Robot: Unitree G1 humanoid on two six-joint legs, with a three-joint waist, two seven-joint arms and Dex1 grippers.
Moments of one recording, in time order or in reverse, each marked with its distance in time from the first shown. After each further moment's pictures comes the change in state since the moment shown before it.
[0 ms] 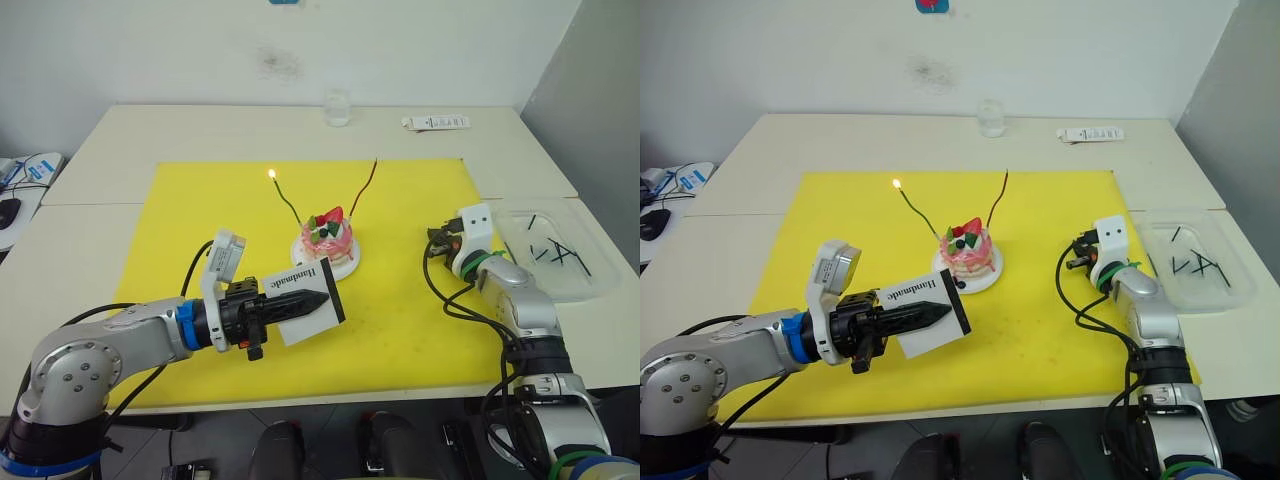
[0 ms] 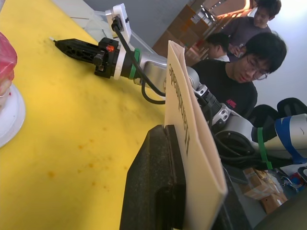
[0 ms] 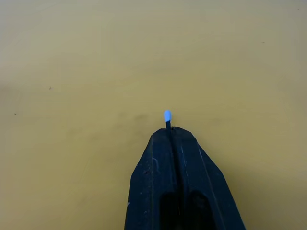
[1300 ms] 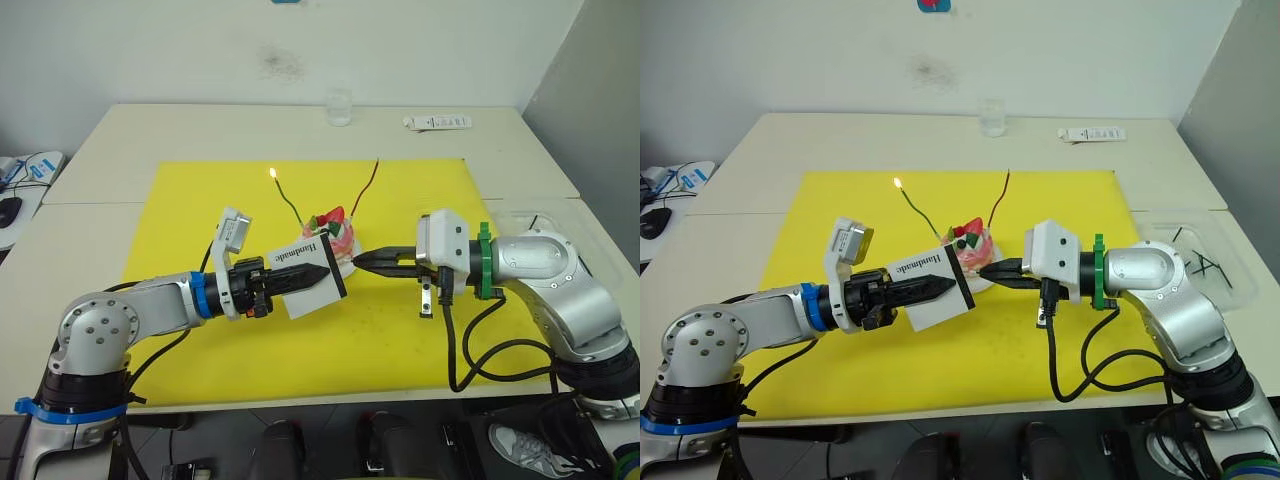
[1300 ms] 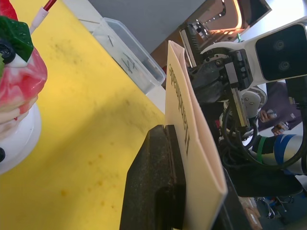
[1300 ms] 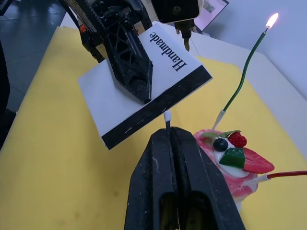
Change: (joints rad) left arm -0.189 -0.068 -0.039 0.242 -0.018 0.112 0.018; right arm -0.024 -0.328 0.309 -0.719 0.154 -0.034 0.606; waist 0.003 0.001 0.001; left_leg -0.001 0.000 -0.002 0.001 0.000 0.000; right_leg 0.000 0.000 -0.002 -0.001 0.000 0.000
